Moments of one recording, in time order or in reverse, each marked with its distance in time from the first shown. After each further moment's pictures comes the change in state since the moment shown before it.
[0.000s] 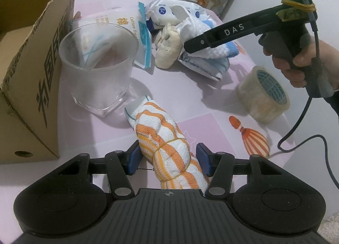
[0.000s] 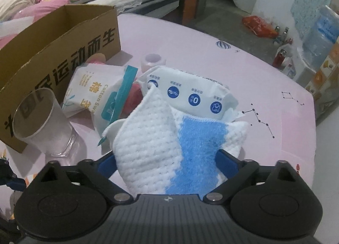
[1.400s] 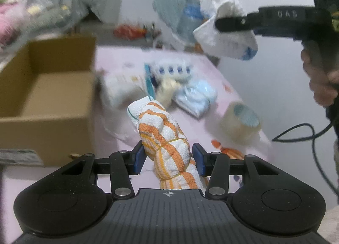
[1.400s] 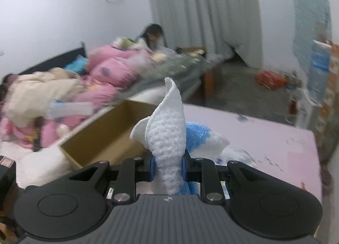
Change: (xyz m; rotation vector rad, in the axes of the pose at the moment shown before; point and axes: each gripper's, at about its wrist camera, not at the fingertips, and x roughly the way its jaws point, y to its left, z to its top) left arm -0.120 -0.019 -0.032 0.049 -0.281 0.064; right arm -0.186 0.039 -0.023 0.098 -0.458 0.200
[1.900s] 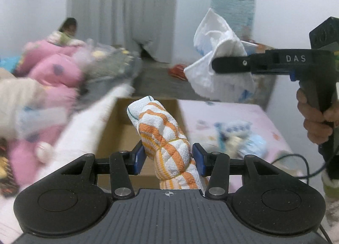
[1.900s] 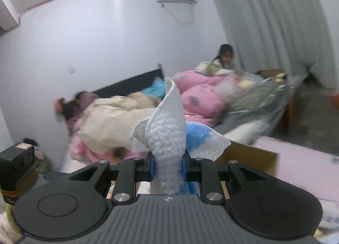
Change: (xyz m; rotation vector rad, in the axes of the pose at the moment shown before) left arm -0.128 0.051 0.065 -0.015 -0.185 0.338; right arm 0.044 0.100 0.078 -0.031 -0.106 0.467
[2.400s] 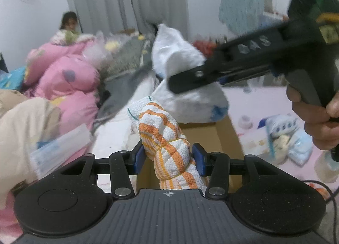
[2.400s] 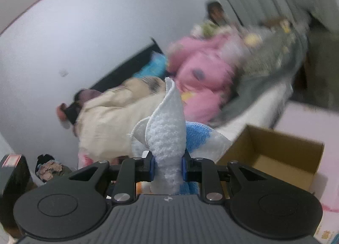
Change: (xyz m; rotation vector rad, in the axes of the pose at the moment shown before) left arm 0.103 0.043 0.064 0.113 0.181 0.104; right arm 0.155 -0.062 0.047 0.266 0.205 0.037
